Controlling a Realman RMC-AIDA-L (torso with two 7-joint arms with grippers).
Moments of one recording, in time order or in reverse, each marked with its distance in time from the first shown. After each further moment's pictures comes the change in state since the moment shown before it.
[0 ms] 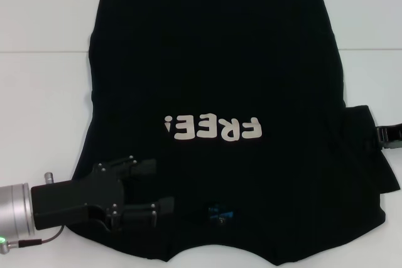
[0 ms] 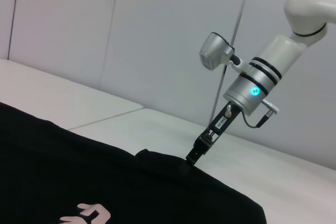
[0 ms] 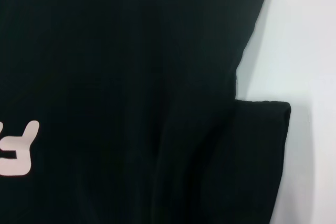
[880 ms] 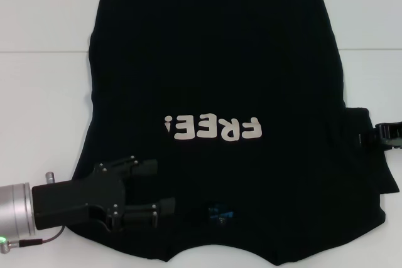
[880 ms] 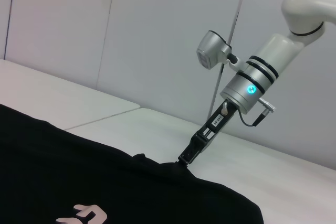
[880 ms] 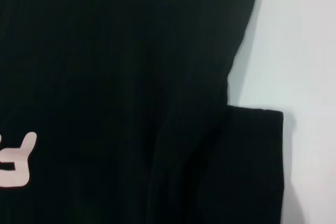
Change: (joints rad) left arm -0.003 0.000 0.003 0.002 0.002 0.005 0.000; right arm 0.003 -0.006 0.030 0.010 0.000 0.003 0.007
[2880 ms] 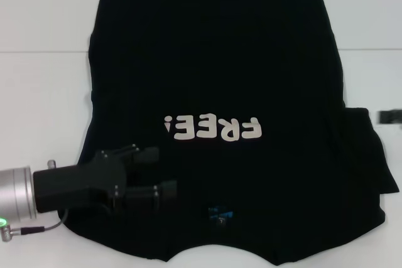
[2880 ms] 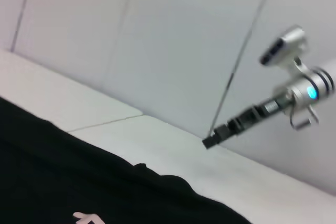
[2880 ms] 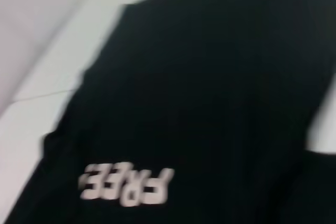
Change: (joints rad) left arm -0.037 0.016 -0.002 -0.006 -0.017 0.003 -0.119; right arm -0.244 -0.016 0.156 -0.326 0.409 -0.388 -0.229
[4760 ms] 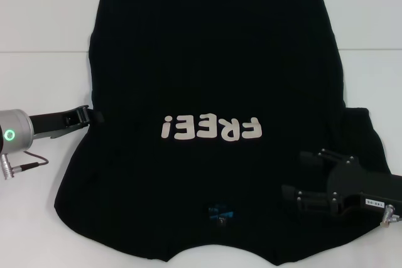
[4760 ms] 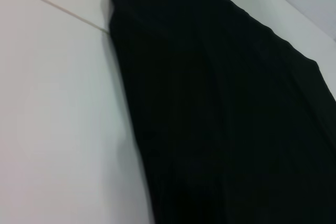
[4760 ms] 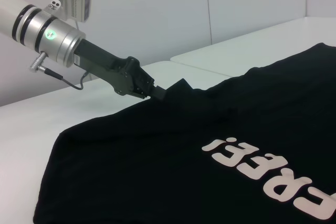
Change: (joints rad) left arm -0.145 0.040 0.053 -0.008 0.162 -0.700 -0.948; right arm -0.044 0.140 -0.006 0.482 0.250 0.116 -1.266
